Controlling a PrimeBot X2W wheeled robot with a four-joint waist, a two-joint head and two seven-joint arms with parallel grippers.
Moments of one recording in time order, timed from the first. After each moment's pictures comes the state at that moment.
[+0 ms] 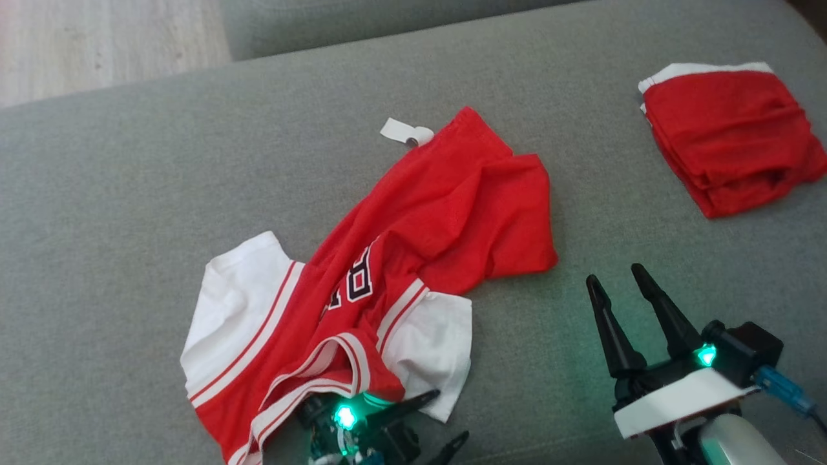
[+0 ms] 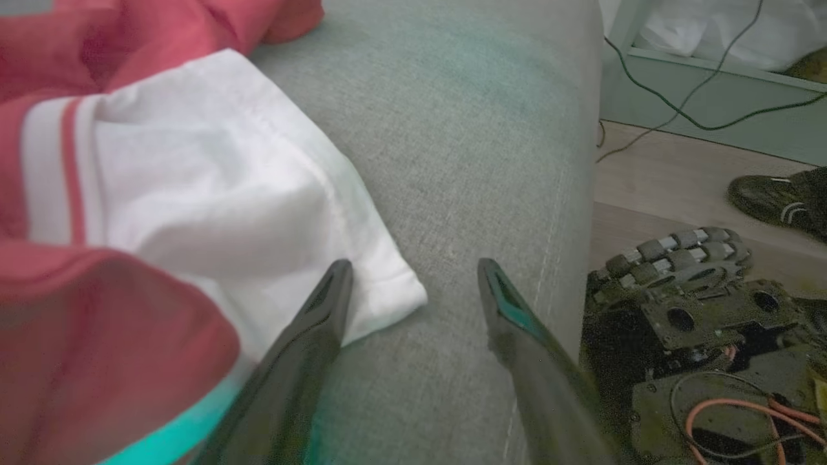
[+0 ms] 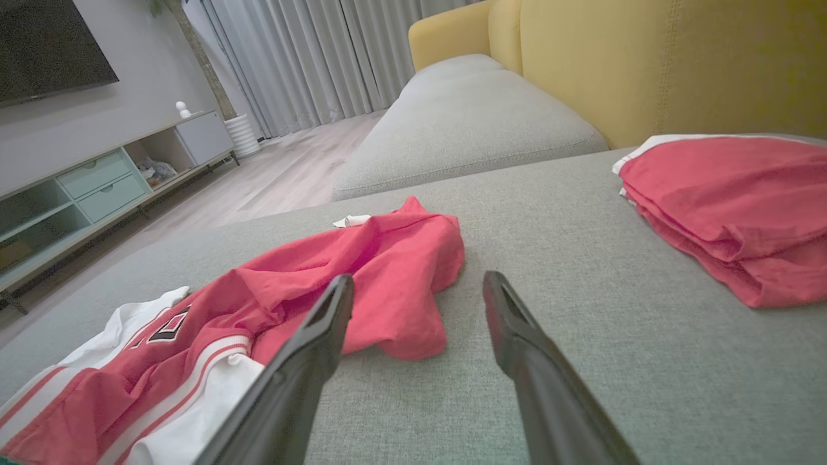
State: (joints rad) left arm -0.31 0.12 -0.98 0.71 -0.11 -0.13 -0.26; right arm -0.01 -0.25 0.32 0.16 0.42 0.12 -0.23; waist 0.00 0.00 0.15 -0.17
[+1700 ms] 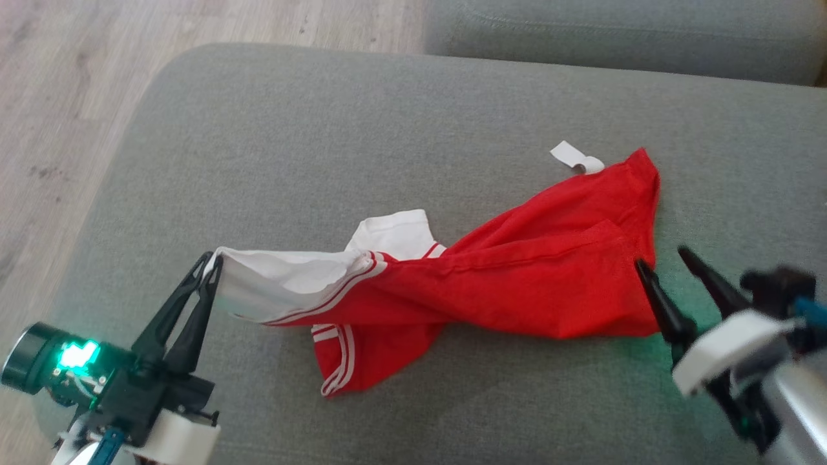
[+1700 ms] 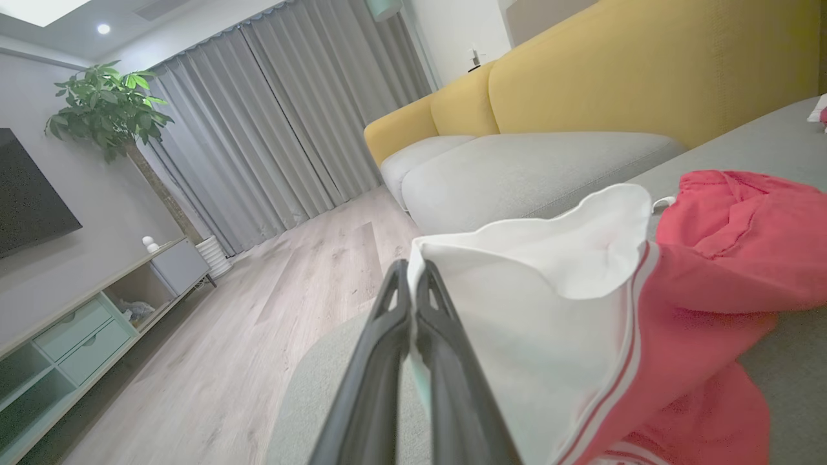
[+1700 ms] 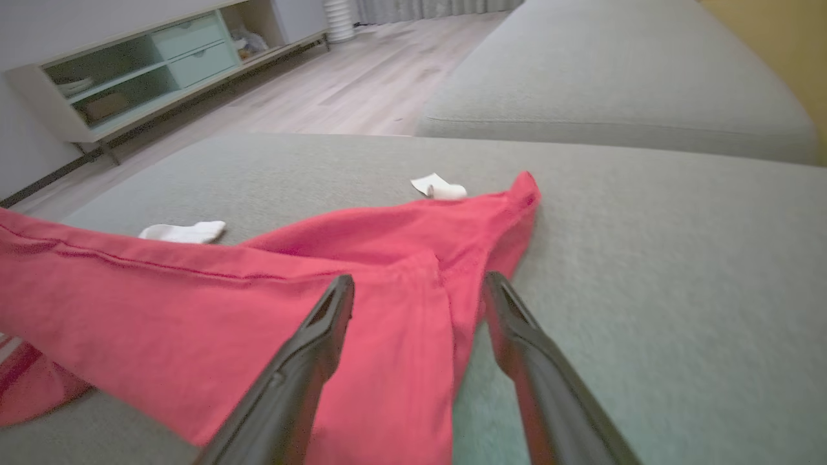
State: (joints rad) left arm -0.07 0.68 -0.51 -0.18 -0.24 0.24 -0.17; right arm -0.16 -0.45 0.38 0.34 0.56 0.12 -0.08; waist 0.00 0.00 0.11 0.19
